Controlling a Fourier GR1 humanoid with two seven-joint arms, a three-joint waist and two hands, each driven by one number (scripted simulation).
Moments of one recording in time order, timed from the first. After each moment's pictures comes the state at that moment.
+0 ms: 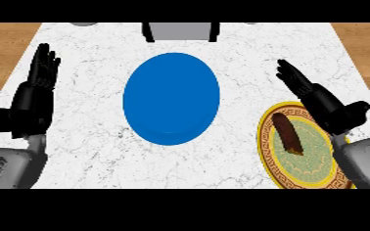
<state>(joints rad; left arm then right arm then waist) -0.21 0.47 -0.11 -1.48 0.26 0.35 -0.13 -0.29 -0.58 0.31 -1.35 -0.37 0.12 -0.14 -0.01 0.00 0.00</state>
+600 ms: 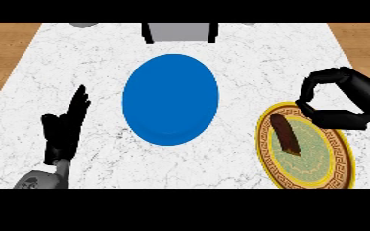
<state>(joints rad) -0.08 0.39 -0.23 -1.39 0.25 0.36 0.05 -0.36 -0.79 0.29 -1.44 -0.11 0.22 -0.32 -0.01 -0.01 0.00</state>
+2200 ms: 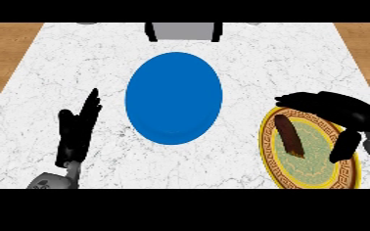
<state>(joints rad) -0.07 0.33 -0.25 -1.44 0.18 0.36 0.18 -0.41 -0.83 0.48 -1.21 0.48 0.39 -0.56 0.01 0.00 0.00</state>
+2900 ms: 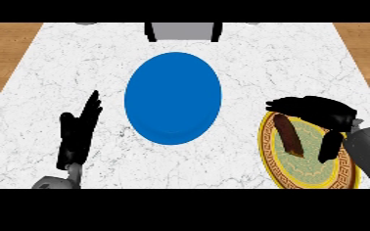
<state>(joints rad) -0.04 0.27 -0.20 -1.45 0.11 0.31 0.19 -0.40 -0.69 0.41 -1.15 0.72 0.46 -0.57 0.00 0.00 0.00</state>
